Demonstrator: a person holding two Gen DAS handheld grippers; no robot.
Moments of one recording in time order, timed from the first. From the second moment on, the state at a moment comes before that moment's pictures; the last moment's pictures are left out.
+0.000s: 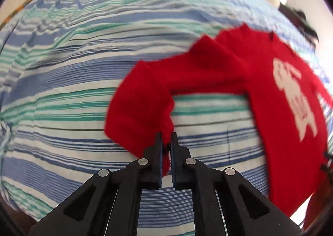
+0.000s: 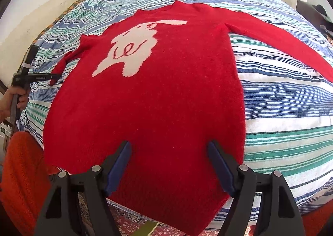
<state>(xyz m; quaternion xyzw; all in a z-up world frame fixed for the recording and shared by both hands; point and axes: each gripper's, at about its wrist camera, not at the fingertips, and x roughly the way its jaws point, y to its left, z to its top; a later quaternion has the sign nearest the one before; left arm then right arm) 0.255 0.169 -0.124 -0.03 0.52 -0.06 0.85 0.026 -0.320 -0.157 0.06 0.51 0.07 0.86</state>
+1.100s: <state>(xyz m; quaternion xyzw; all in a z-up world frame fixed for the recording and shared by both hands) 0.254 0.323 -0.188 -0.26 0.53 0.06 0.81 0.069 -0.236 -0.093 -0.02 0.50 0.17 0.85</state>
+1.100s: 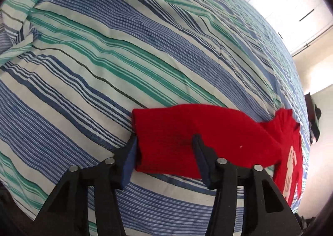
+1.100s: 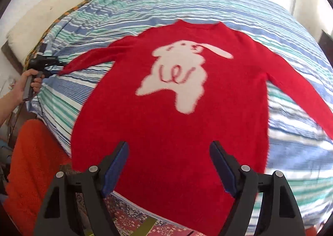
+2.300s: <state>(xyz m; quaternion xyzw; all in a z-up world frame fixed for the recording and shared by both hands) 0.219 0.333 -0.186 -0.24 0.52 0.10 0.81 0.392 0.057 -0.171 -0.32 0.49 0.33 0.74</state>
